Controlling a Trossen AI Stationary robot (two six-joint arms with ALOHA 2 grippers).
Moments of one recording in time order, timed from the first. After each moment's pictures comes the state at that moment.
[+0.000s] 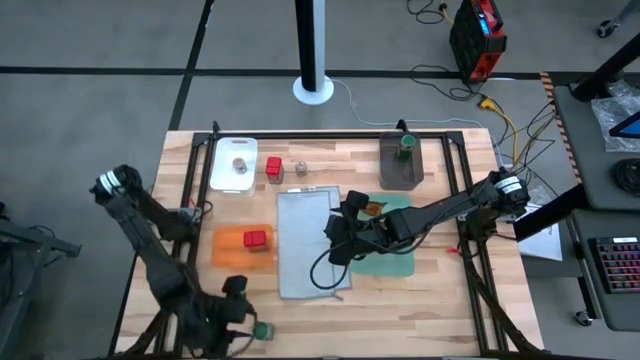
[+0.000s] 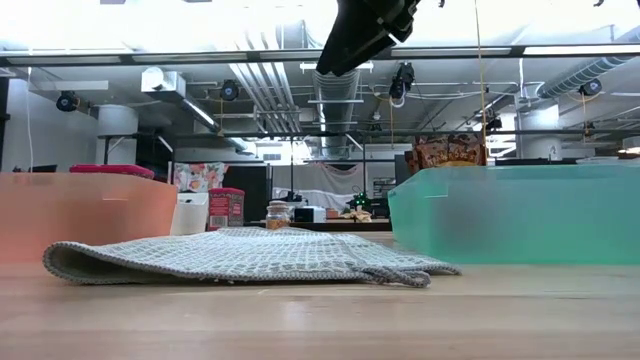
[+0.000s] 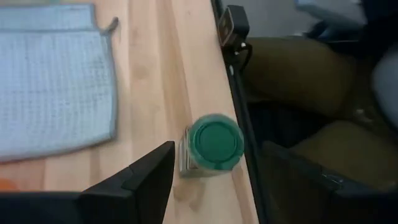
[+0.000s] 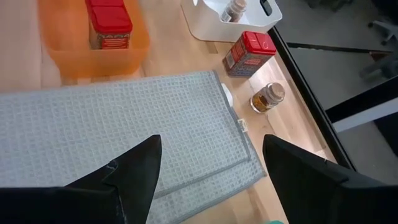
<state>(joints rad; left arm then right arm) -0.98 1.43 1.03 -0.48 -0.38 -0.79 0.29 1.76 1.46 -0.59 0.65 0.21</state>
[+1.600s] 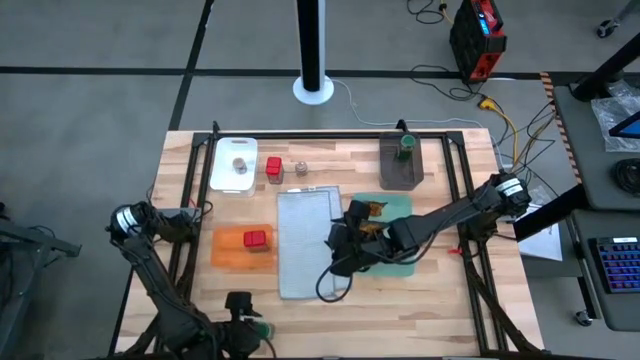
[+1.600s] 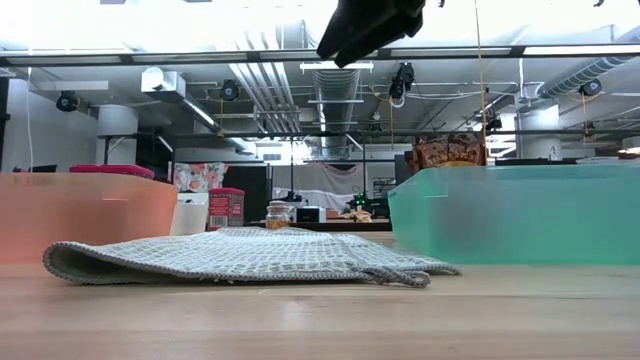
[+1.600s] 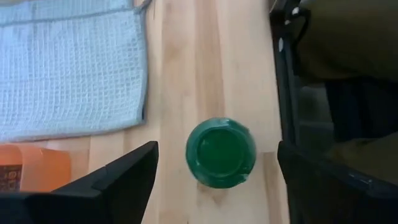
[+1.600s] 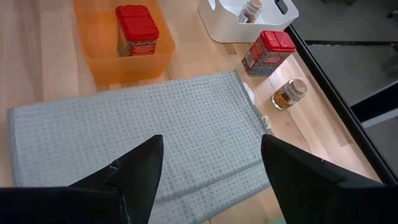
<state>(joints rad) -1.01 1.81 1.49 -0.96 -0.48 -0.91 0.35 1.76 1.46 -0.59 0.65 0.32</state>
